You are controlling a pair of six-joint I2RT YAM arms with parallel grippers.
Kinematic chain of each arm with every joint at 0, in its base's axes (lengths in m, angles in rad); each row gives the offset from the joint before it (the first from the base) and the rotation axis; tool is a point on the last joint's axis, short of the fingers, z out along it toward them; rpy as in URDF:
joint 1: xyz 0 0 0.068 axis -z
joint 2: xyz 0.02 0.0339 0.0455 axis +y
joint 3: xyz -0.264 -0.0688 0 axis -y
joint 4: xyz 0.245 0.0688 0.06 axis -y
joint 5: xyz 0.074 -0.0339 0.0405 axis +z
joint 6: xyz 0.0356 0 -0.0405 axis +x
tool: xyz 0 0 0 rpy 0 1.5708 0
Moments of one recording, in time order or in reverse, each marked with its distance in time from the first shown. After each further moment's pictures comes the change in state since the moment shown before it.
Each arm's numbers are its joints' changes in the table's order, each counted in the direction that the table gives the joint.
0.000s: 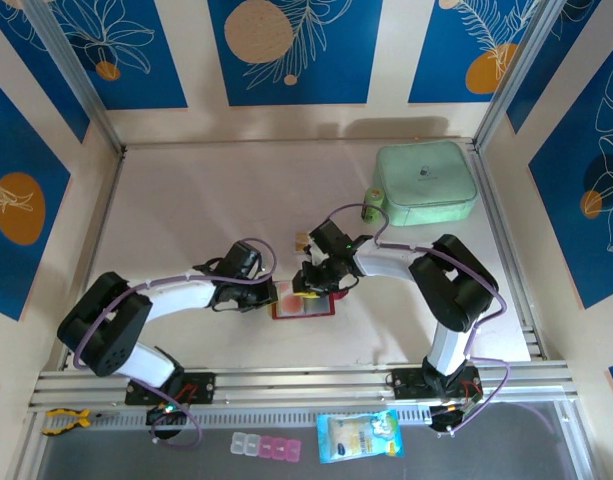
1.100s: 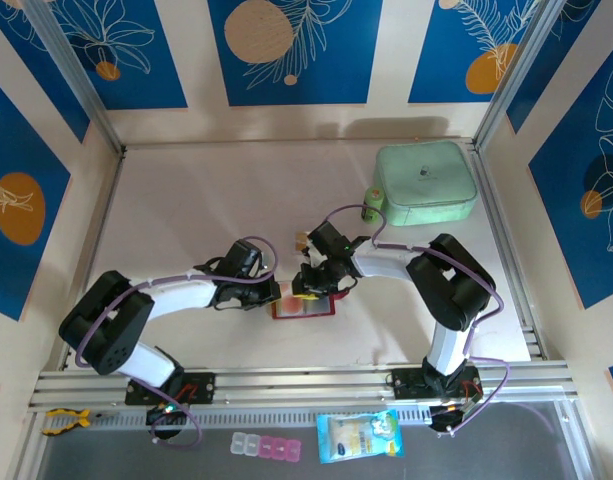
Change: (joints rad) left arm 0.000 0.012 0.000 0.056 -0.028 -0.020; right arm -0.011 0.015 0.003 -0.004 -0.014 -0.013
